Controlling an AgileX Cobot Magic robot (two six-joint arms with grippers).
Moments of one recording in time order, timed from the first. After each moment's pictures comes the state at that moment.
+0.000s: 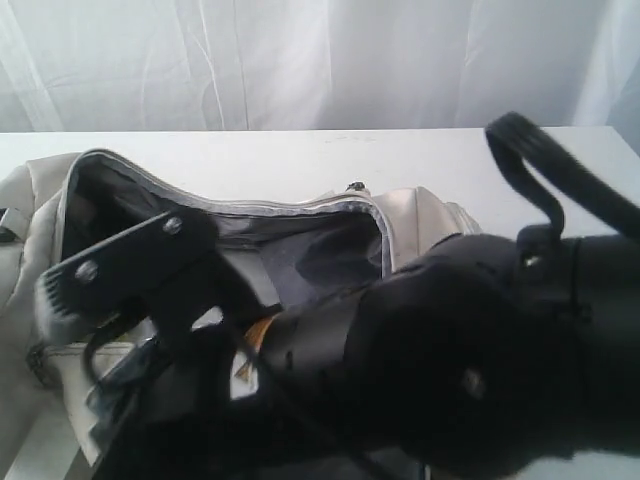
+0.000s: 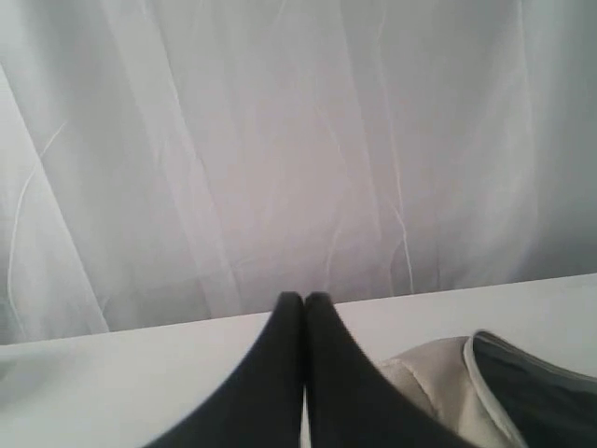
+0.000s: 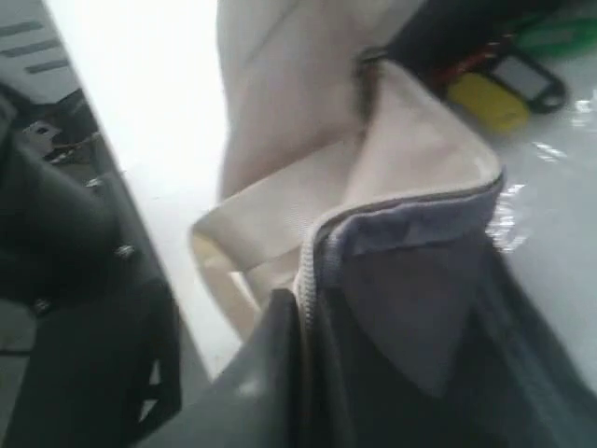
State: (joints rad) left arm -0.59 0.31 -0.46 -1.79 -0.60 1.97; right arm 1.31 1.46 -0.95 0.49 0.29 -0.25
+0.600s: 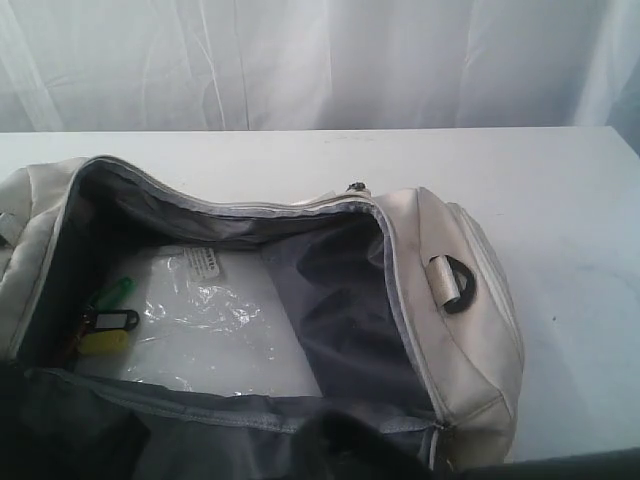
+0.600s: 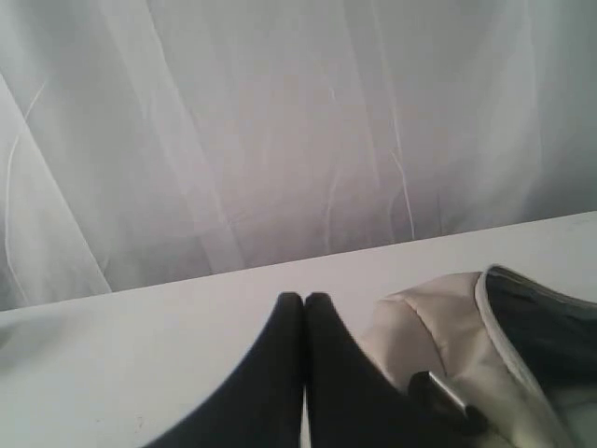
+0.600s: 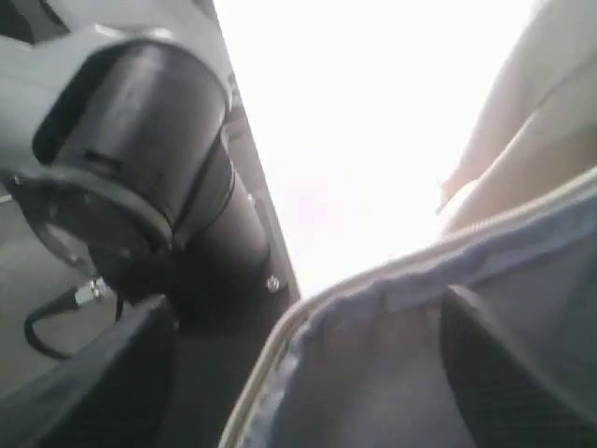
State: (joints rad) left arm -0.59 0.31 -0.37 -1.79 -0.60 1.97; right arm 1.60 1.56 -0.95 0.50 0.00 -0.28
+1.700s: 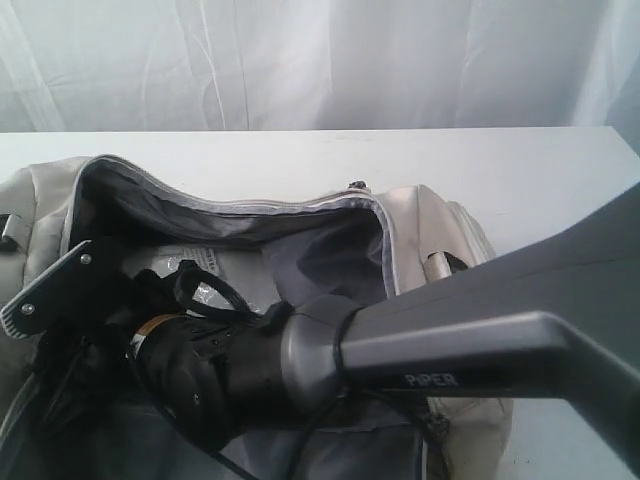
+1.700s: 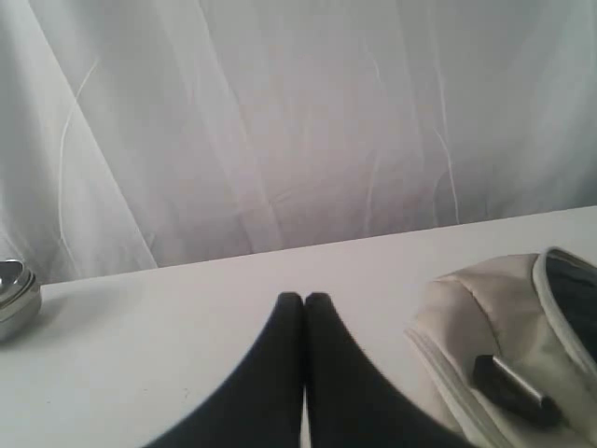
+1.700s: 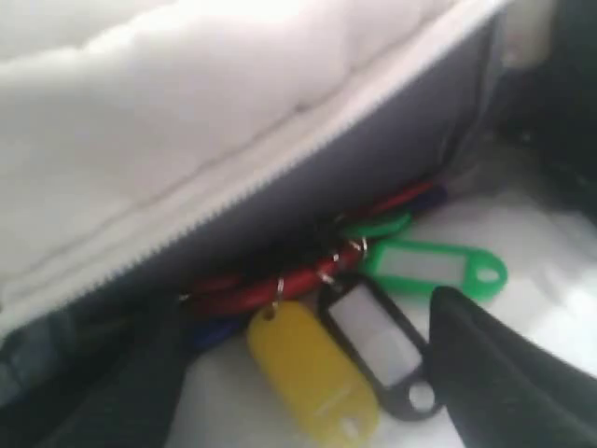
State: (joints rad) left arm -0.59 0.31 -0.37 -1.79 -0.69 1.98; right arm 1.27 2.03 -1.19 0.53 -0.31 -0.61
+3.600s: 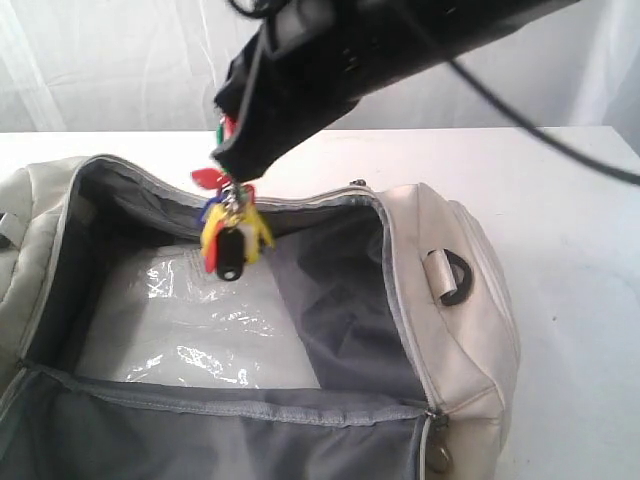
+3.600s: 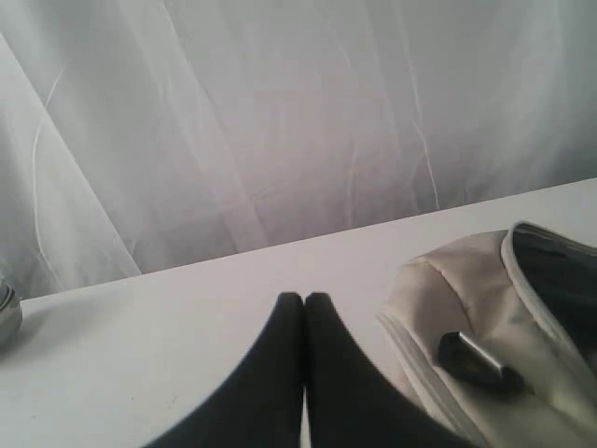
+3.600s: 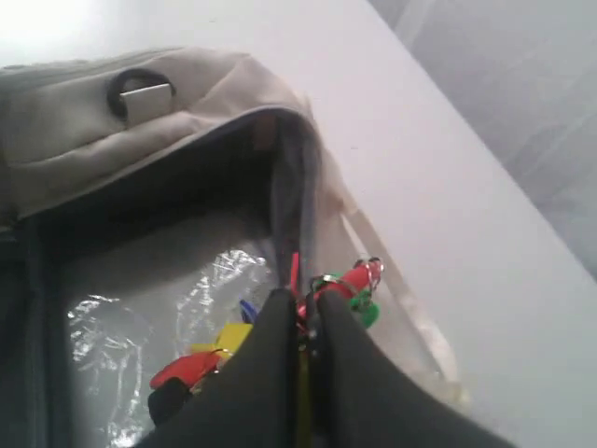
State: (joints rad) left arm -0.59 0.31 -0.34 -1.79 -0.64 2.01; right arm 0.89 1.41 -1.37 0.26 0.64 -0.62
